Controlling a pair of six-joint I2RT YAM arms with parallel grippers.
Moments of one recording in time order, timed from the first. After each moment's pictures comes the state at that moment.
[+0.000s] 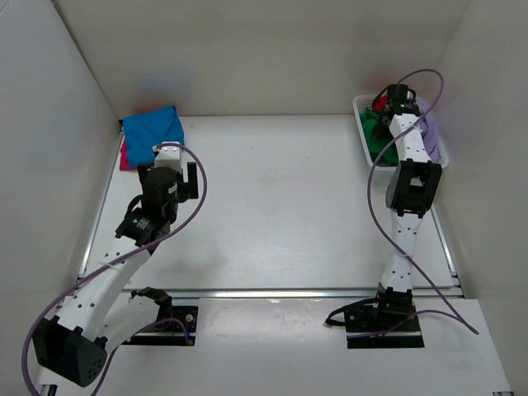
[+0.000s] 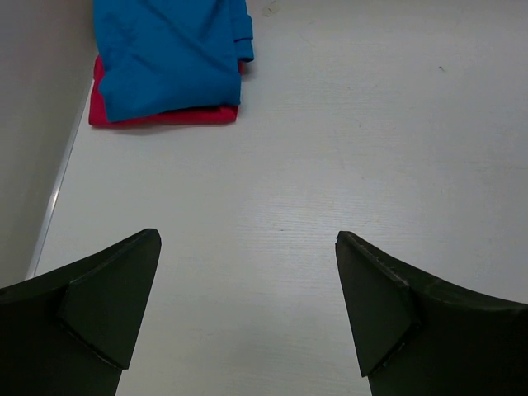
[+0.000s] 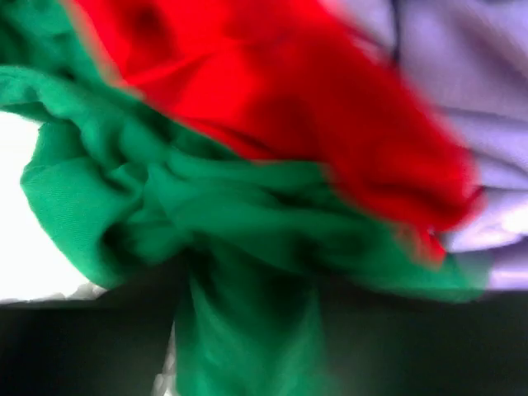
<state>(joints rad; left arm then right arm) -0.39 0.92 0.83 -0.27 -0.48 -0.07 -0.12 2.44 2.35 -0.77 0.20 0.09</state>
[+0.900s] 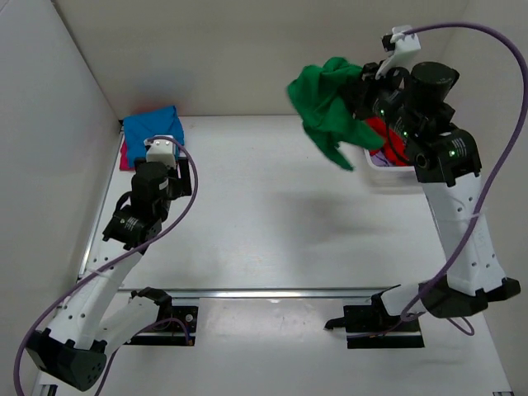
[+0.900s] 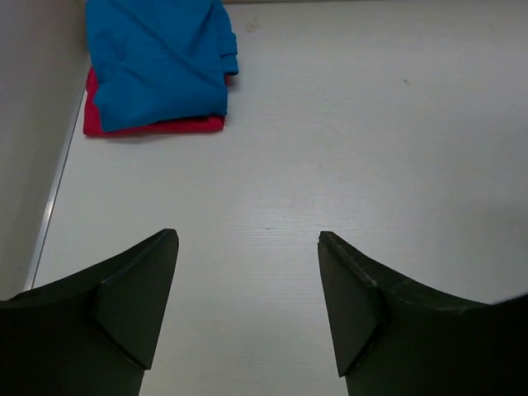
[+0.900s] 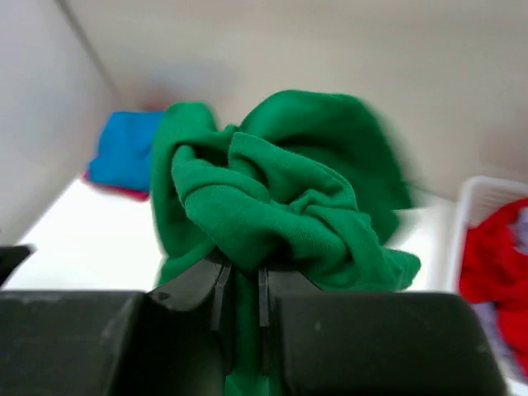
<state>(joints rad) -0.38 0.90 0.95 -0.42 -0.44 -0.08 0.36 1.43 2.04 -0.72 -0.05 0.09</state>
